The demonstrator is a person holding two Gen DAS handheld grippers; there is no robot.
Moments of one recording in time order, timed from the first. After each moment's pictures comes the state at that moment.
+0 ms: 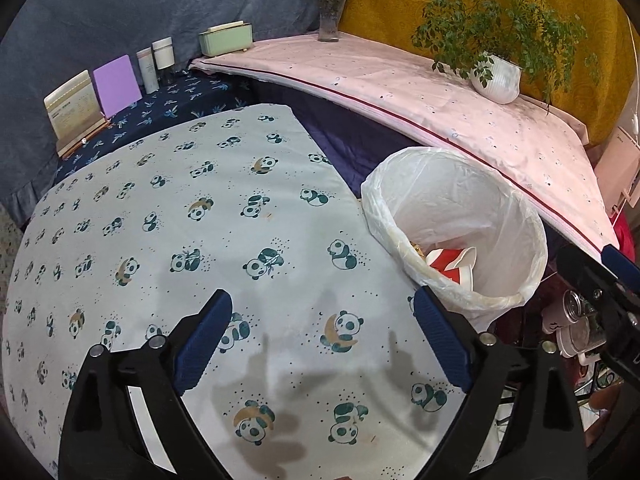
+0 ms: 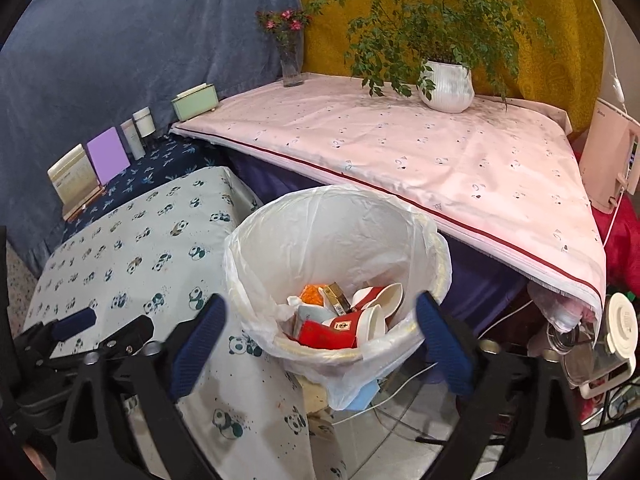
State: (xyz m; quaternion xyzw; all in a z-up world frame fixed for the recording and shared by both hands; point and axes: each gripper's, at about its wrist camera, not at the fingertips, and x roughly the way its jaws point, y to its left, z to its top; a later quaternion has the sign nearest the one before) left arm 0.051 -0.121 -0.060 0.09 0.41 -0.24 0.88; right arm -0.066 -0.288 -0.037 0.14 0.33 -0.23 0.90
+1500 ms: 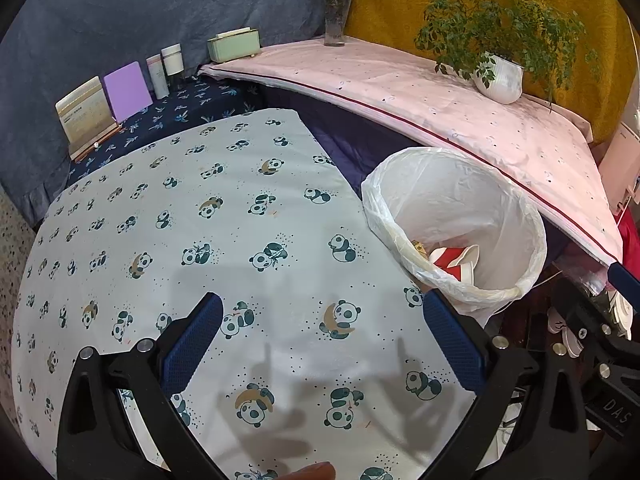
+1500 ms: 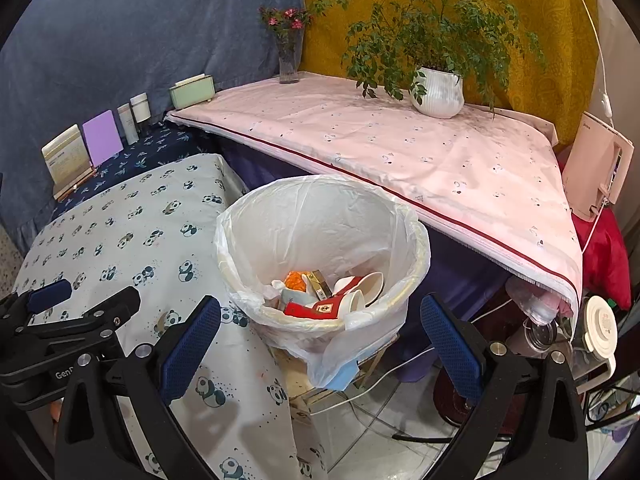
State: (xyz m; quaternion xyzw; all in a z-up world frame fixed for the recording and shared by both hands) left arm 0.035 -0.124 -0.054 0.10 0.40 -0.23 0.88; right arm -0.086 -0.270 -0.041 0.11 0.34 -0.25 0.90
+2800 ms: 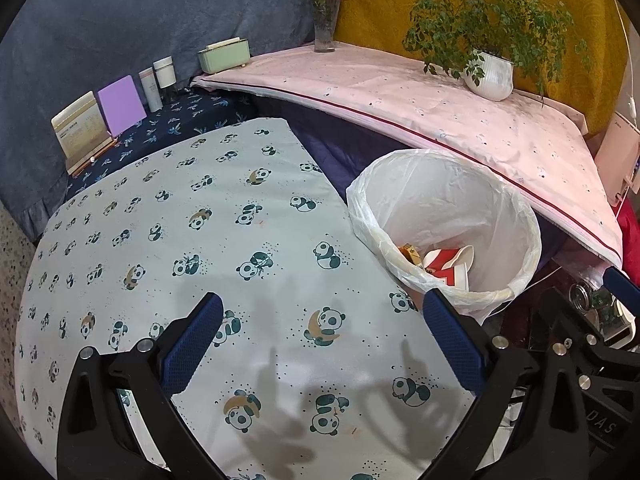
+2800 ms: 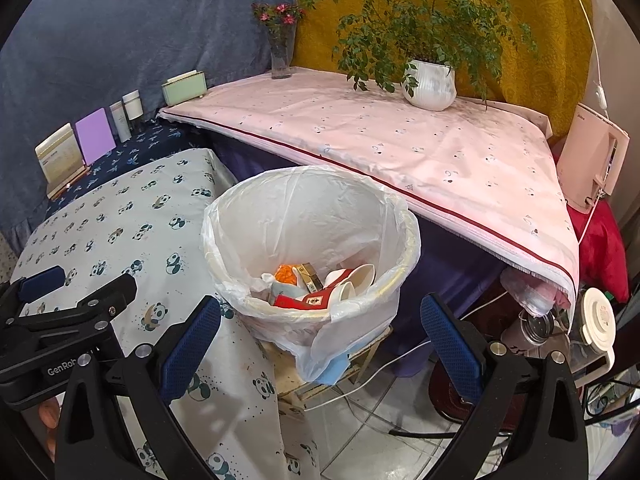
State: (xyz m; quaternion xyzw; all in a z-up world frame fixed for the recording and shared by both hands) left arm 0.028 -0.138 -0.053 0.12 0.38 -0.23 0.89; right arm -0.092 -0.275 -0.050 0.11 0.35 -0.26 0.89
